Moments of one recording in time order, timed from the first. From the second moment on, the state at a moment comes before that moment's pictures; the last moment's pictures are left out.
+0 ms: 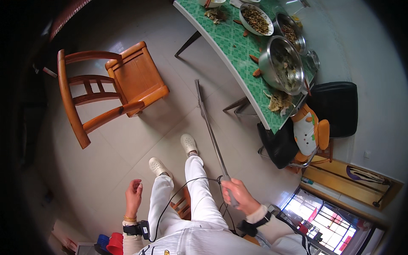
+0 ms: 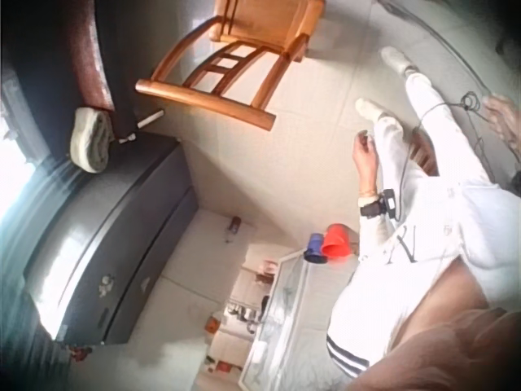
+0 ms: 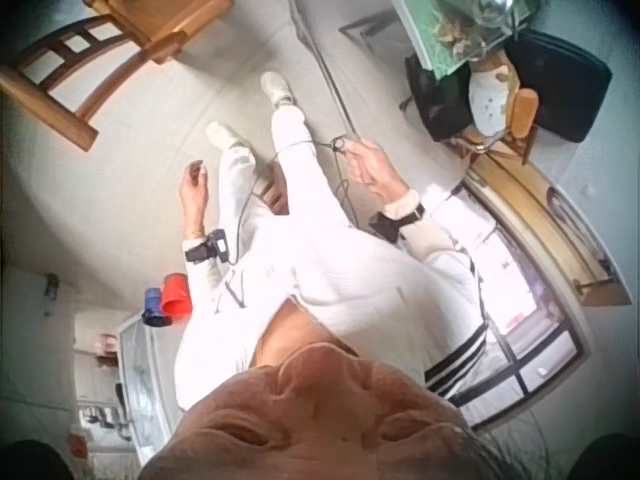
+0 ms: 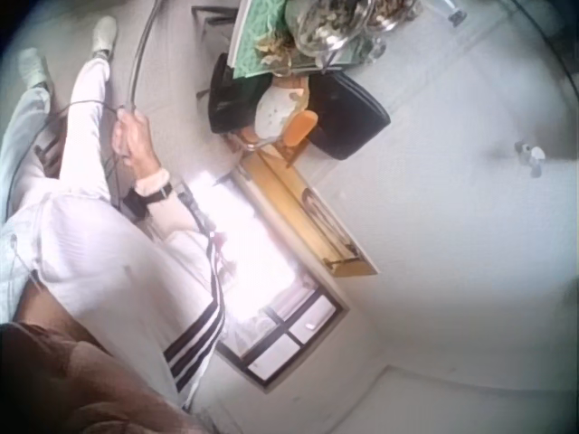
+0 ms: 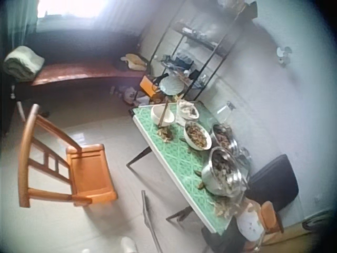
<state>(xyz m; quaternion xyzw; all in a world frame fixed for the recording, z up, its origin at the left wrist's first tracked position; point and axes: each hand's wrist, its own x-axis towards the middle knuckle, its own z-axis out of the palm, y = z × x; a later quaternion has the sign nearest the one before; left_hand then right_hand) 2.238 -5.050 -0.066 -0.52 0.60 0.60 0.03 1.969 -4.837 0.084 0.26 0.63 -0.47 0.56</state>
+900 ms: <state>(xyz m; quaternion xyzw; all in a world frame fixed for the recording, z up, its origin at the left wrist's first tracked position) 2.184 -4.951 -0.084 -0.50 0.61 0.61 0.10 1.920 -4.644 0.053 0.36 0.57 -0.63 0.39</state>
